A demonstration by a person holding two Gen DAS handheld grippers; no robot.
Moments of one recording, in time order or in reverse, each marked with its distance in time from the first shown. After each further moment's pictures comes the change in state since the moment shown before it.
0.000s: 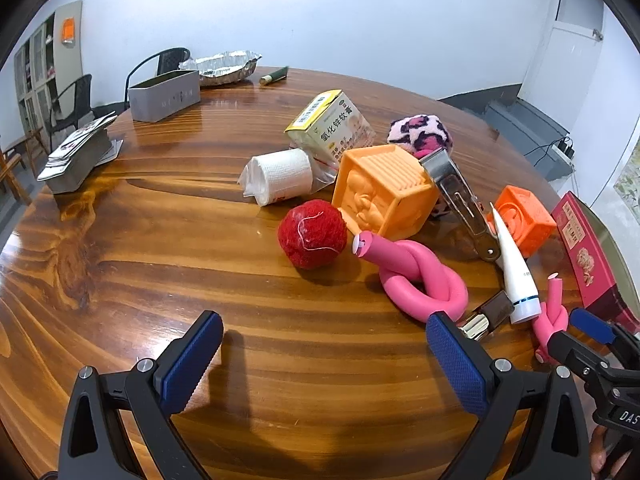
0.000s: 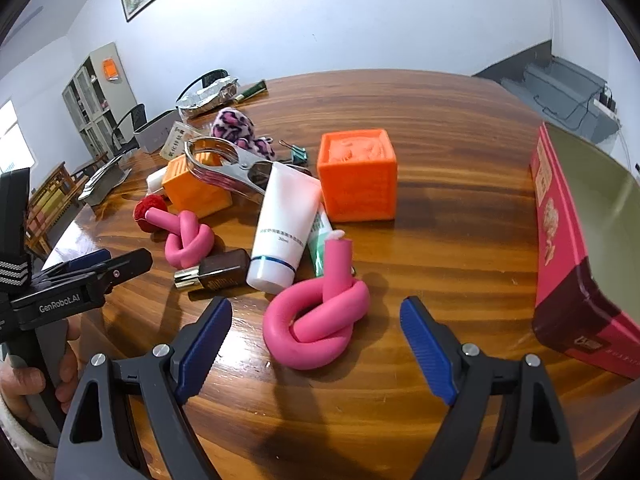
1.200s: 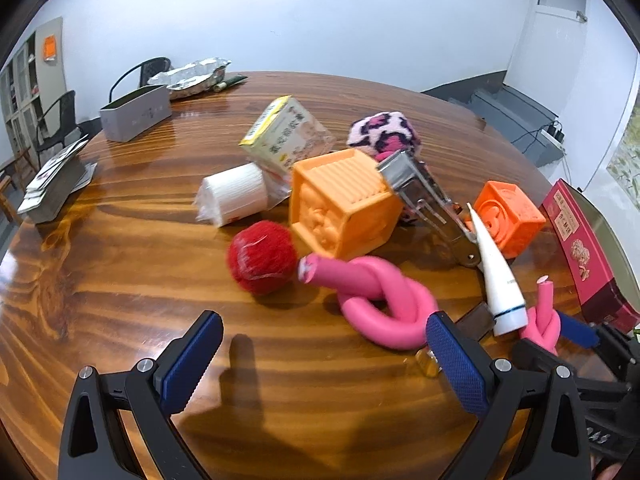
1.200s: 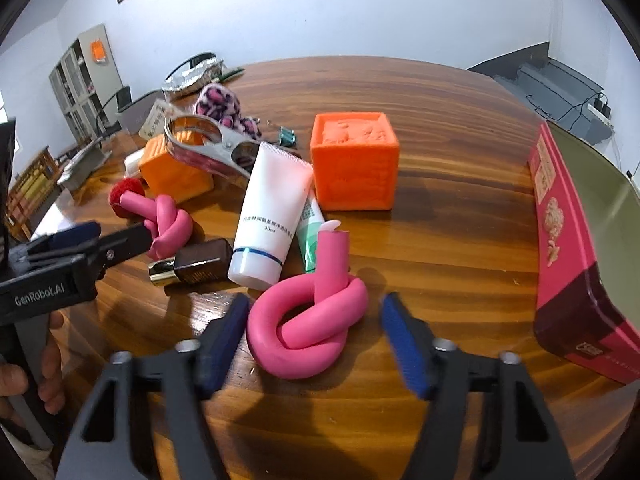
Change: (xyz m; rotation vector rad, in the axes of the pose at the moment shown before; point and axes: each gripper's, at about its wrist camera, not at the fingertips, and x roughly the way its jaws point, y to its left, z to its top) left arm 0.014 -0.030 0.016 0.072 0.019 -0.006; right arm 0.019 0.007 0.006 -0.042 0.050 -0.080
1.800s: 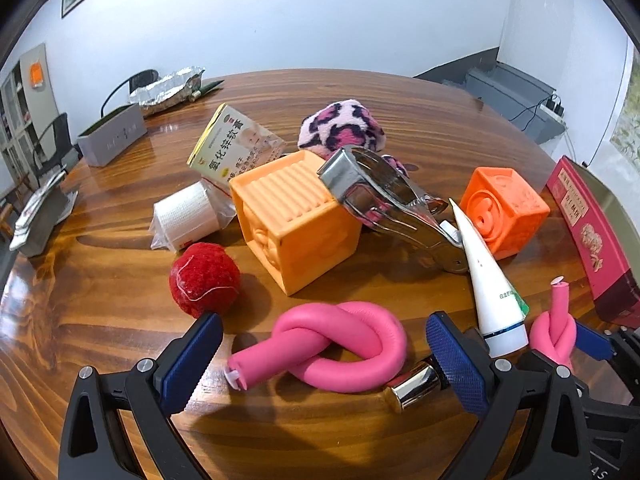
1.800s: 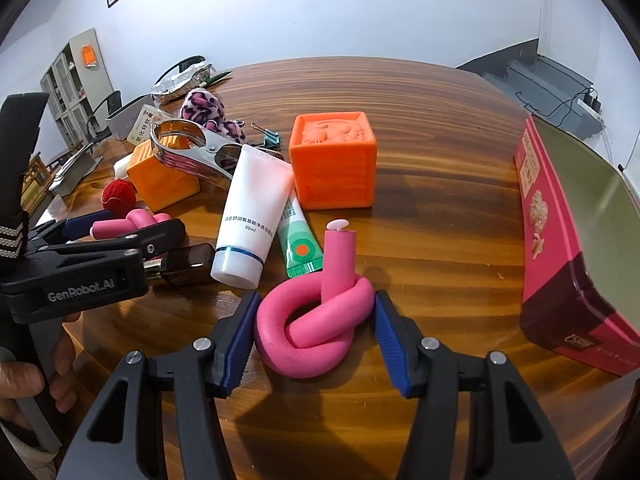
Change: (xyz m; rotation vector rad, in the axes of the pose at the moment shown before) left arm 0.016 -0.038 0.006 0.079 0.015 0.056; right arm -0.002 -0.008 -0.002 0.026 -0.003 -0.024
